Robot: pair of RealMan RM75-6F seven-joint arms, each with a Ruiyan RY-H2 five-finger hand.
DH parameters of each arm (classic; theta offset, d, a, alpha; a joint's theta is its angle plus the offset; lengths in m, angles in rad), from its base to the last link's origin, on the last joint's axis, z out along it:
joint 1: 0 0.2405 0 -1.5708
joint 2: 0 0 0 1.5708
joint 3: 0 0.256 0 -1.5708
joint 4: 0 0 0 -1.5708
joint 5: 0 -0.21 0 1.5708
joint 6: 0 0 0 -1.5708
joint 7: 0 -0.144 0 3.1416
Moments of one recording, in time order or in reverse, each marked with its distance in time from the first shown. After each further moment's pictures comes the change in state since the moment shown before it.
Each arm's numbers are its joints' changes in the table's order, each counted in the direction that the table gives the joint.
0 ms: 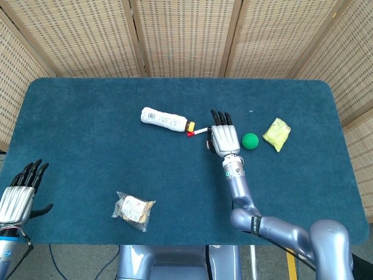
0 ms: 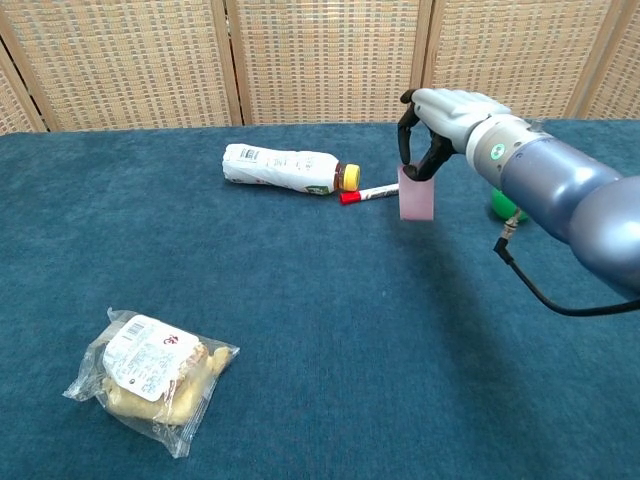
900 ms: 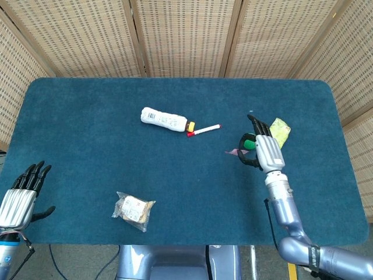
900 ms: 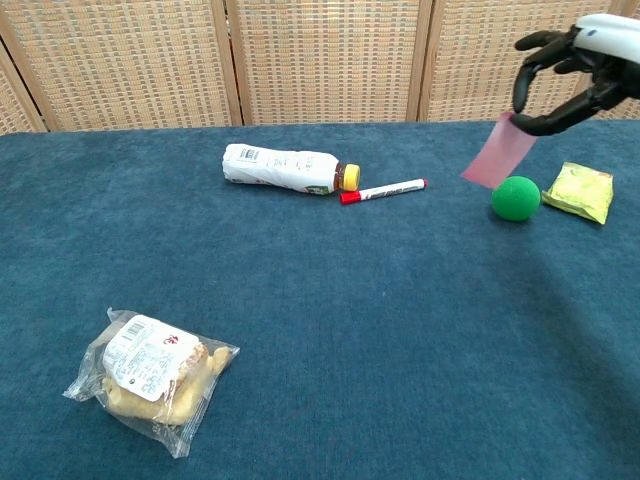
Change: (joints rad) left arm 0.016 0.011 0.019 -0.034 -0.060 0.052 -0.013; right arm -0.349 0.436 -0.055 -0.583 0.155 0.129 -0.414
